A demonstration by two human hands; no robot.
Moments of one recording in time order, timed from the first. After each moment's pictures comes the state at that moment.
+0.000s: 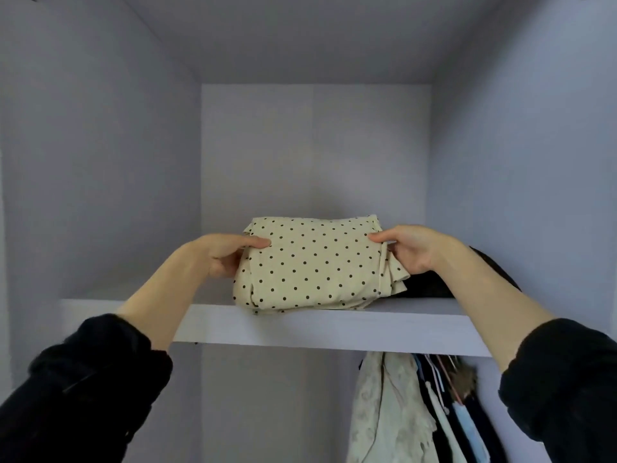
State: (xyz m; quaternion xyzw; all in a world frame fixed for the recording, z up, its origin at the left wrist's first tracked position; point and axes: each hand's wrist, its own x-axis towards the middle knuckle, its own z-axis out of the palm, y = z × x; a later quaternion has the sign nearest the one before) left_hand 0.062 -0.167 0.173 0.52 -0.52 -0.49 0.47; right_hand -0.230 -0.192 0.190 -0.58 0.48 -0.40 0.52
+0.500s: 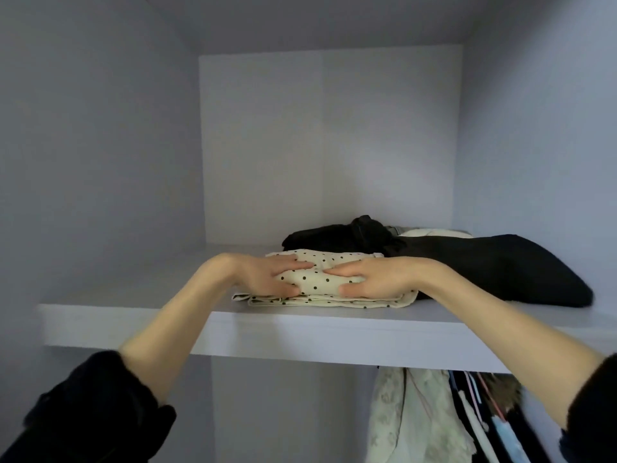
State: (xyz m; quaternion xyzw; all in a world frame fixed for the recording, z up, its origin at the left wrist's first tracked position) left_hand 0.044 -0.215 0.148 0.59 -0.81 -0.08 0.02; right_hand -0.171 -0.224 0.151 -0.89 0.46 0.00 0.03
